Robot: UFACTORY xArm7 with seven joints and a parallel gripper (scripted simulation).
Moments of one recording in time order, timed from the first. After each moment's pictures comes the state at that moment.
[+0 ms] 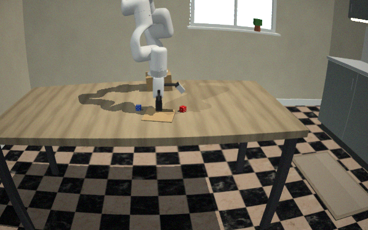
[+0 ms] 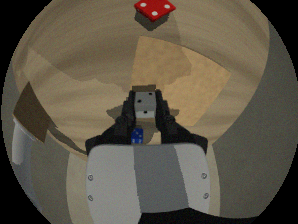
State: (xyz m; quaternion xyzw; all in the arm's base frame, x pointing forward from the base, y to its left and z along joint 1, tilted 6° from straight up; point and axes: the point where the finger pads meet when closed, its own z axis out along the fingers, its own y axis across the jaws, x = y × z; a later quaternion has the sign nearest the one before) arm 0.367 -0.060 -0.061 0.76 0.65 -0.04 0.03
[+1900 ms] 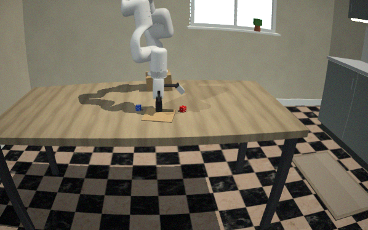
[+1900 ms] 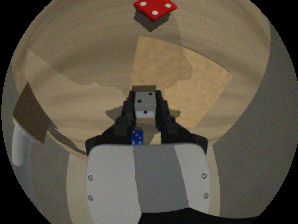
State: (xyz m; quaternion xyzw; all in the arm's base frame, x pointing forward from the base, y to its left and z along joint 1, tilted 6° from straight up) arm 0.367 -0.061 -0.065 0.76 0.65 -0.04 0.03
